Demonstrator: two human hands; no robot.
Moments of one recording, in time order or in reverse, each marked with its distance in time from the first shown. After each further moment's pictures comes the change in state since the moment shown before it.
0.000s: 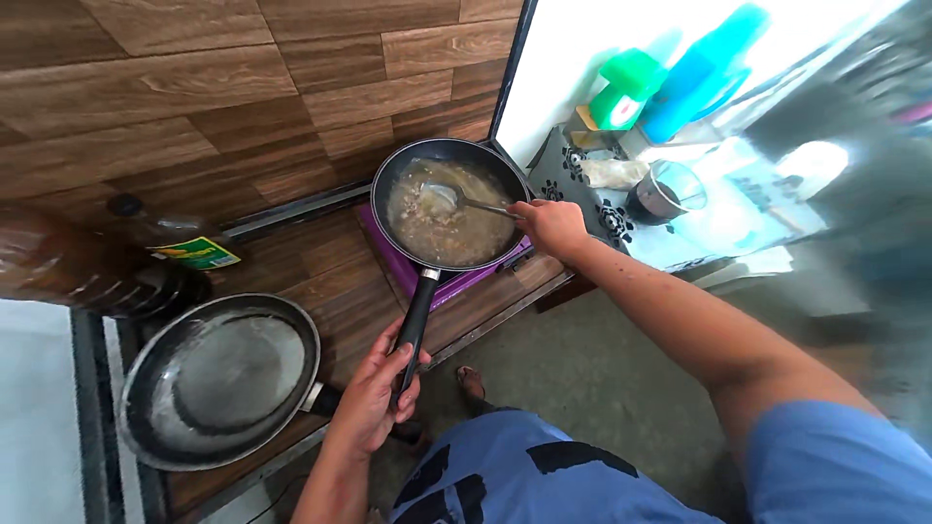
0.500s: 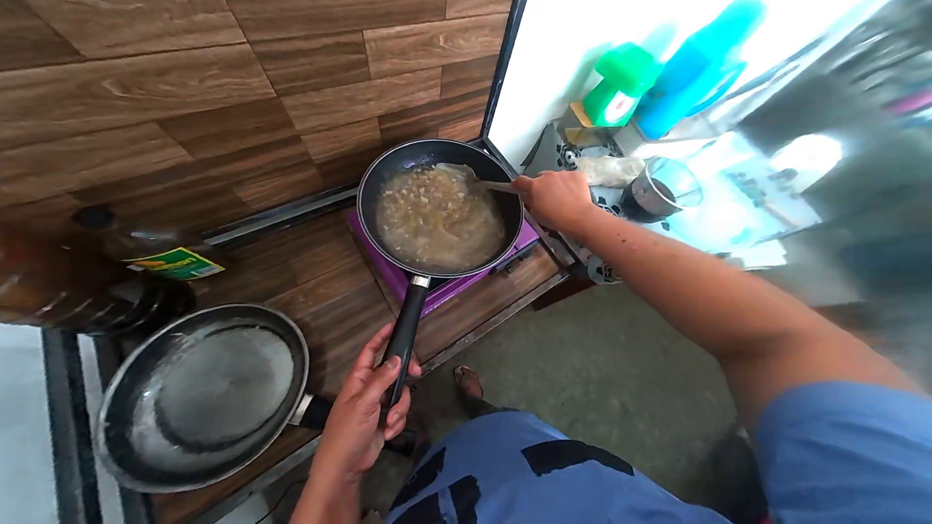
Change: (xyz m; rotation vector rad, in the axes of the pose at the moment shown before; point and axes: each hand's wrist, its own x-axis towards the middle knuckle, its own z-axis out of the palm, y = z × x) left_hand -0.001 -0.003 0.005 -0.023 0.044 0.048; right_hand 0.028 0.006 -0.043 -0.163 -0.116 0.146
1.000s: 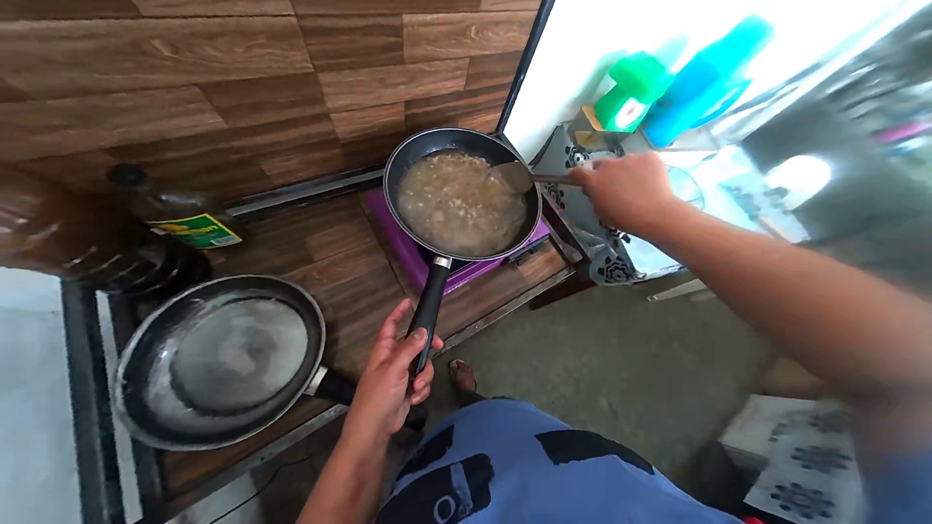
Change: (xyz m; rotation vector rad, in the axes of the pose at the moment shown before) left_hand -0.002 0.001 0.001 -0.058 0.001 0.002; right_hand -0.067 0.003 -0.052 -0.266 0.023 -0.037
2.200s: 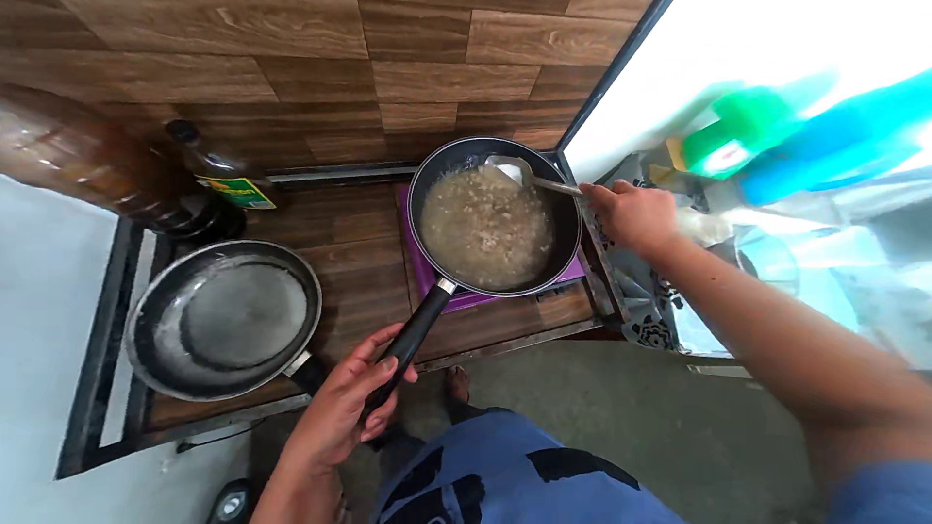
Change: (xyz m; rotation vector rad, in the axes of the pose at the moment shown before) left_hand 0.002 -0.008 -0.001 0.003 0.074 0.032; right_hand 0.119 0.032 0.083 0.247 0.256 -0.216
